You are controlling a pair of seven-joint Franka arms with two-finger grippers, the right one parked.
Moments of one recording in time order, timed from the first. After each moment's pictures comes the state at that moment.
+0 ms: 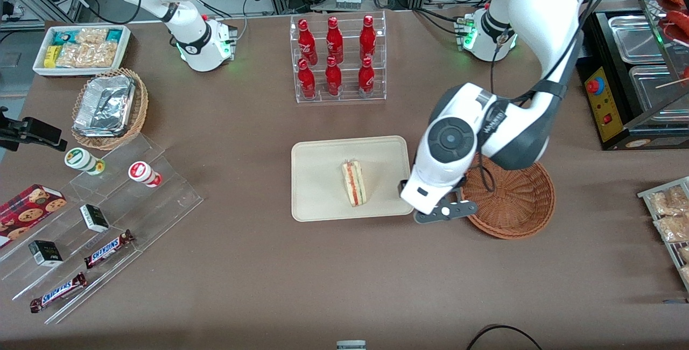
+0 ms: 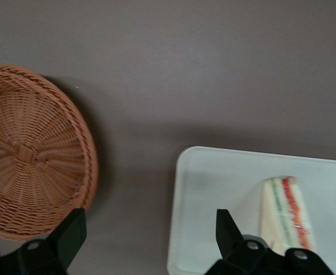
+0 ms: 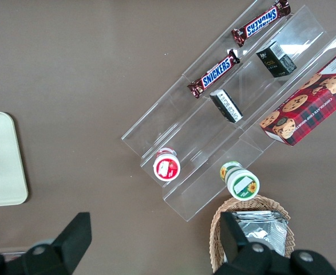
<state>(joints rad) -0.17 0.59 -0.42 -1.34 0.29 1.78 -0.74</state>
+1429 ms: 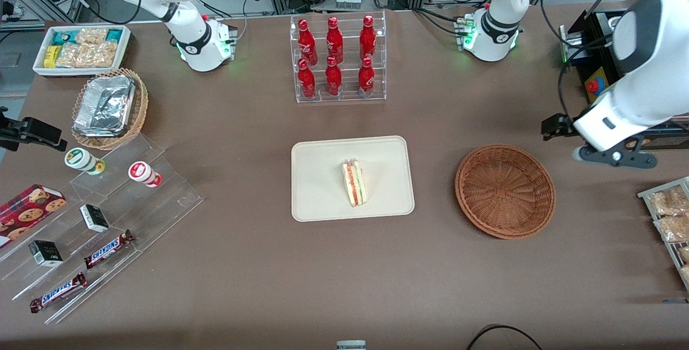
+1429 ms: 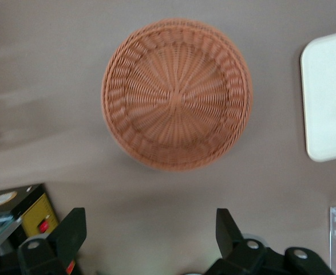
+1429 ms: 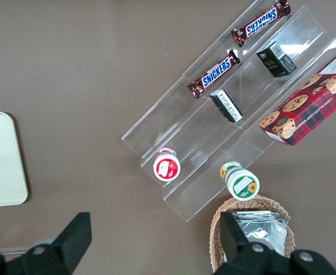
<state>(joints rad) 0.02 0.02 -0.08 -1.75 0.03 1.61 0.14</state>
